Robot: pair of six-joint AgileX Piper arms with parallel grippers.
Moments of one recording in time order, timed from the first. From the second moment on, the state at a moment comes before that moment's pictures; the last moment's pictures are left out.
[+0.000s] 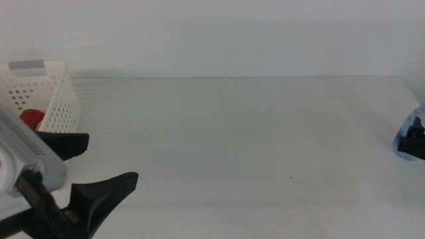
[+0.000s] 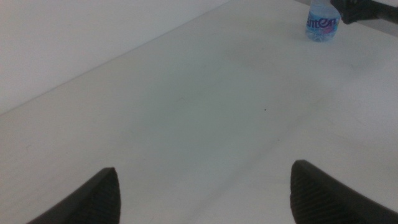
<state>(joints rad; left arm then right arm) -0.70 0.63 -0.62 0.02 0.44 0.04 0.02 1.74 -0.40 0.46 -1.14 -0.29</state>
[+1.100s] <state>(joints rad) -0.70 0.63 -0.62 0.02 0.44 0.04 0.08 1.89 -0.60 0.22 -0.97 -0.22</state>
